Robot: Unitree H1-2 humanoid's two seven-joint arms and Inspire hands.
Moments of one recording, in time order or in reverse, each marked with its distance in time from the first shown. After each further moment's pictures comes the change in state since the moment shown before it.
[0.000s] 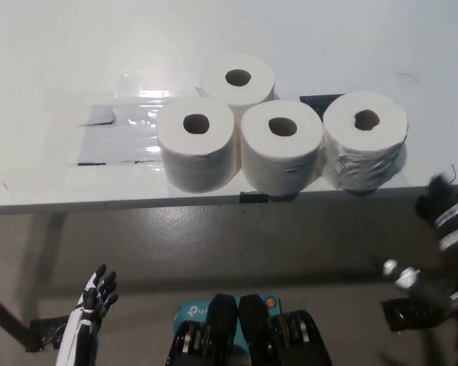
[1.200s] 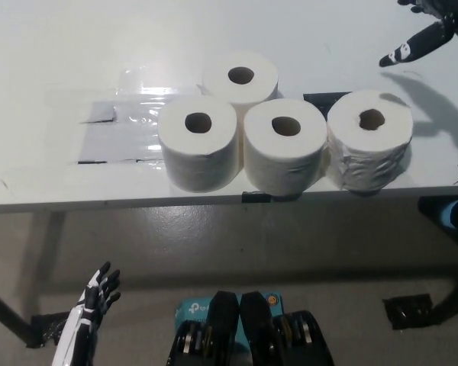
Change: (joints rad) left_arm -0.005 0.041 -0.015 -0.039 -0.007 0.018 -0.048; right_arm -1.175 -0.394 0.499 0.973 -0.146 0.525 0.463
